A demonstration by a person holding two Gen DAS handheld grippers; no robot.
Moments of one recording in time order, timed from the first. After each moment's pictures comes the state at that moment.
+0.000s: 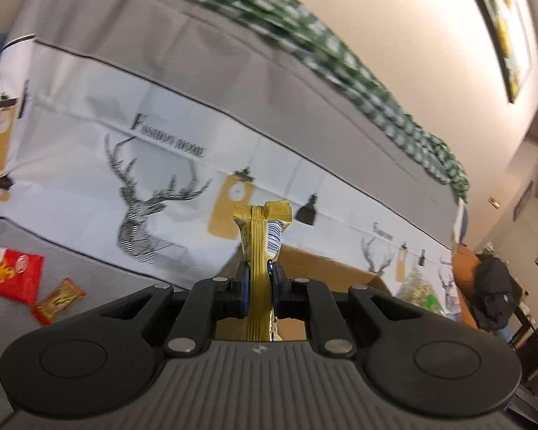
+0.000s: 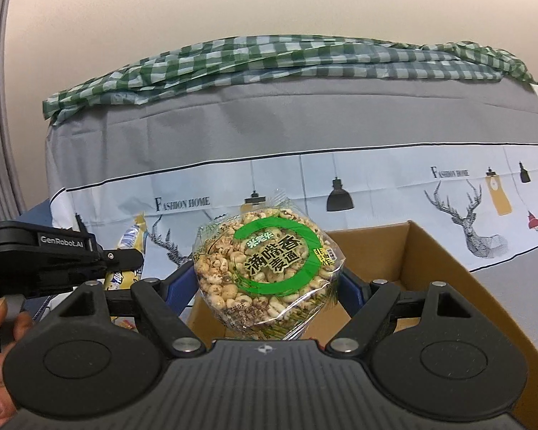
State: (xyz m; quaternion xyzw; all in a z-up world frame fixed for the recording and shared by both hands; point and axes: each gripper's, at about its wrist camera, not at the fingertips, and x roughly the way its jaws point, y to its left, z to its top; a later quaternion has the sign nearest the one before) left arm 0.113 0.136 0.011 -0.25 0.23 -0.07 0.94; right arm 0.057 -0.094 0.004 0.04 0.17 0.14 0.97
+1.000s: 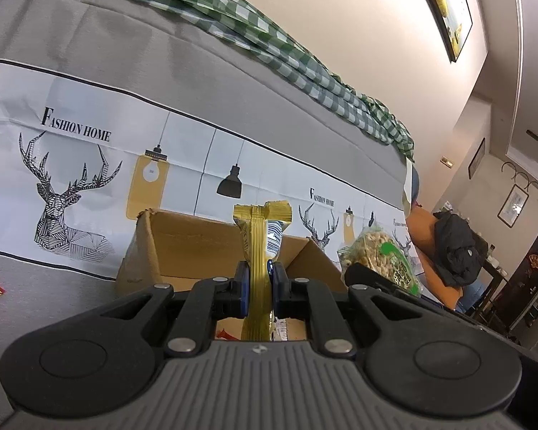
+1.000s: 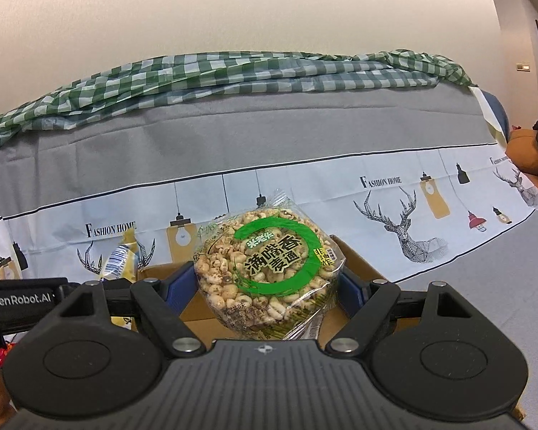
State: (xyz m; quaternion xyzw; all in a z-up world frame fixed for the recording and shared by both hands) left arm 0.116 0.064 0.007 -0.20 0.23 -0.16 0.94; right arm 0.068 -0.128 0.005 0.06 0.15 0.04 0.99
